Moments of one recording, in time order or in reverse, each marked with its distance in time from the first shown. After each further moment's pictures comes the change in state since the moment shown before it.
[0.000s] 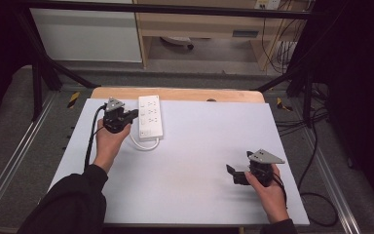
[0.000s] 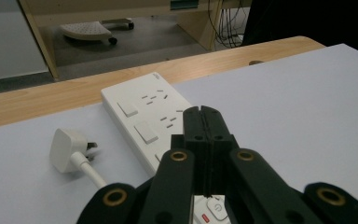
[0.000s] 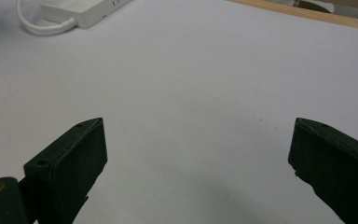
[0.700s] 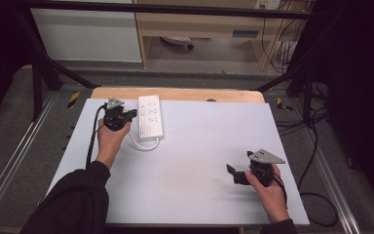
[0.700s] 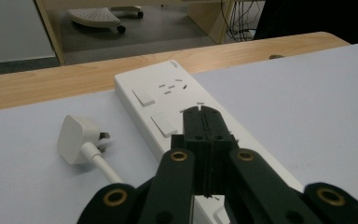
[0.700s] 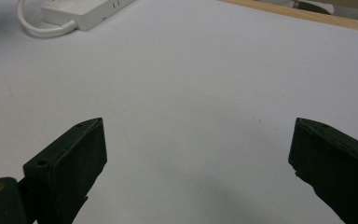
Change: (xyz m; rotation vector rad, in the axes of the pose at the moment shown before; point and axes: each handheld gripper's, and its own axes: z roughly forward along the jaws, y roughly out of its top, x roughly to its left) left arm 0.016 -0.008 0.018 0.031 0.035 -0.046; right arm -0.001 0.000 -0.001 -0.004 0.000 0.003
